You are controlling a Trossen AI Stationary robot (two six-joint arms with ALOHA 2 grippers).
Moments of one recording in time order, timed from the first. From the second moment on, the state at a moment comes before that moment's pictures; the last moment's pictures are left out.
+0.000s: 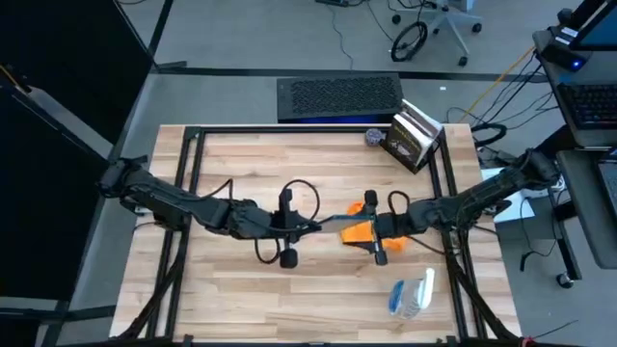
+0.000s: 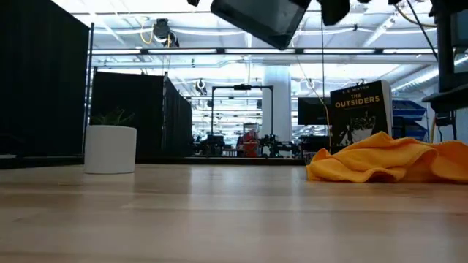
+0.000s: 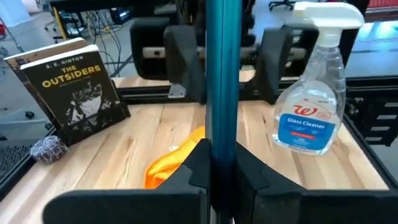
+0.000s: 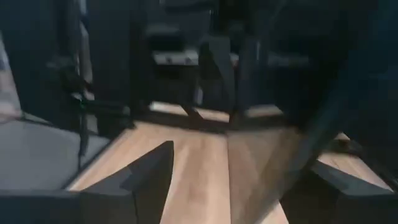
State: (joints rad) left arm -0.31 1.46 1.08 0.10 -0.37 -0.01; right arm 0.35 1.18 0.56 0.66 0.21 -0.12
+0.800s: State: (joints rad) left arm -0.31 1.31 1.08 -0.07 -0.46 -0.21; right arm 0.40 1.12 0.56 0.38 0.56 -0.48
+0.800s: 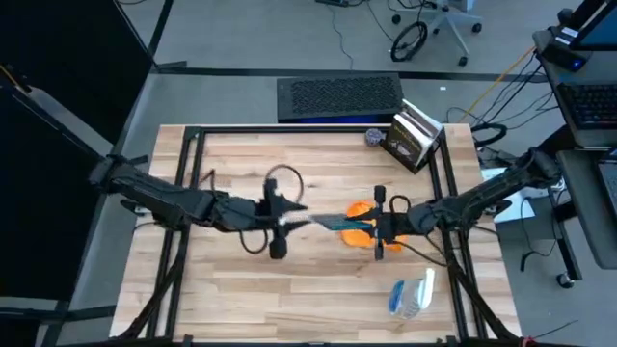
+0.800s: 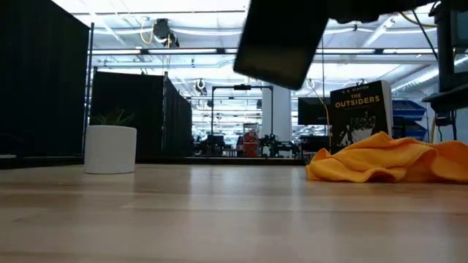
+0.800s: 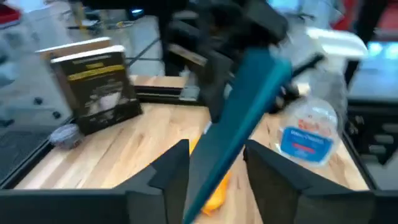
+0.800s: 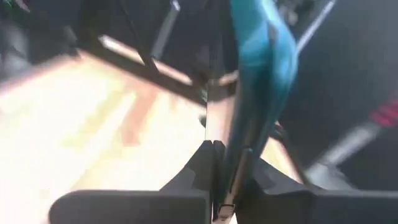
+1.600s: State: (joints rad) left arm -0.13 1.34 1.08 0.05 -0.29 -0.82; right arm 0.45 1.27 0.56 0.85 0.84 -1.71
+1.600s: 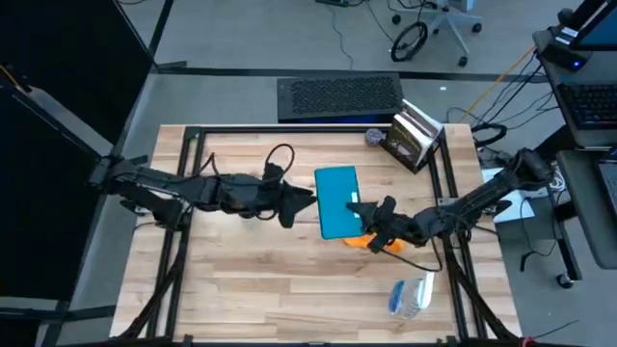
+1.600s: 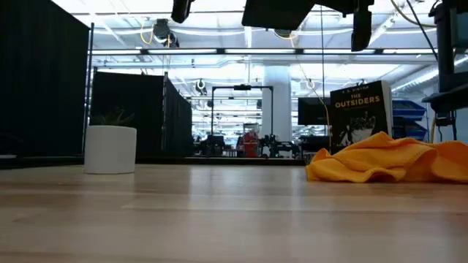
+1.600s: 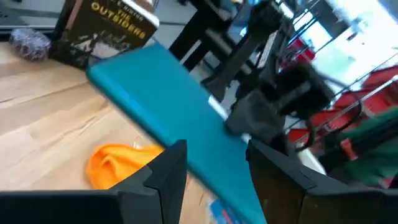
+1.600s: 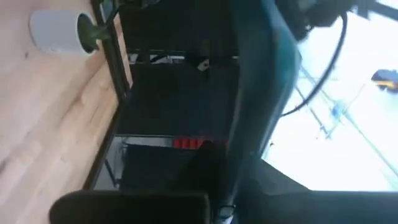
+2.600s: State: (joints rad) left arm -0.09 1.47 1.08 0.25 -0.25 -0.71; right arm 0.45 1.31 0.56 0.92 0.85 -1.69
